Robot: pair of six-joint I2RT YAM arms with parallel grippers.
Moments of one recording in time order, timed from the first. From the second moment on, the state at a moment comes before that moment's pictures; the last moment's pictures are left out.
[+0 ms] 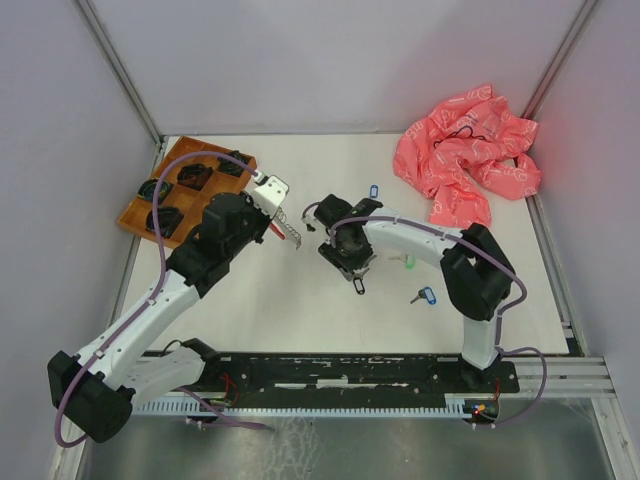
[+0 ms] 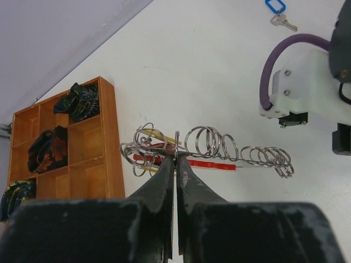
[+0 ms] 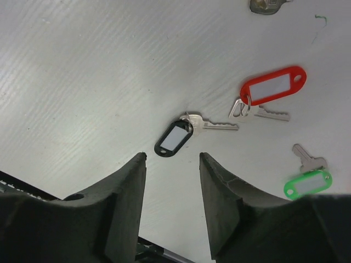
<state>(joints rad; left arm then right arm) -0.55 1.00 0.89 -0.25 -0.14 0.34 0.82 1.94 1.48 -0.91 0.02 0.00</state>
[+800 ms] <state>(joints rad) -0.55 1.00 0.89 -0.25 -0.14 0.34 0.69 1.62 0.90 -0.26 -0.09 0.09</state>
